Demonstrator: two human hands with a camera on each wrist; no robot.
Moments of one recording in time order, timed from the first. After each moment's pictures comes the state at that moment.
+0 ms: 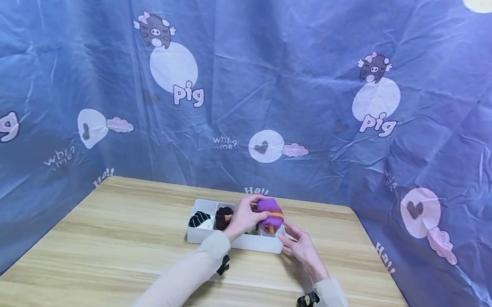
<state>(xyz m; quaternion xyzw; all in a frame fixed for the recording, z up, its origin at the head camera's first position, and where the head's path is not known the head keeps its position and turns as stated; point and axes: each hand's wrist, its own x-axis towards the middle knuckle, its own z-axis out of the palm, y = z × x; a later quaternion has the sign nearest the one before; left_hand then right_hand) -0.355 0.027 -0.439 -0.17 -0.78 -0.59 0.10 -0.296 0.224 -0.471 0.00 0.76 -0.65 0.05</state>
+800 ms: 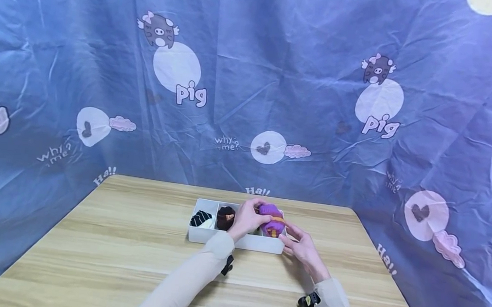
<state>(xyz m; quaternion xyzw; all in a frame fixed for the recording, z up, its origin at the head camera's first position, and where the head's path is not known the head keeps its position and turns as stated) -0.353 0.032 -0.440 -0.14 -0.84 -0.51 0.10 -0.298 0.225 -0.471 -0.01 0.74 -0.66 0.05</state>
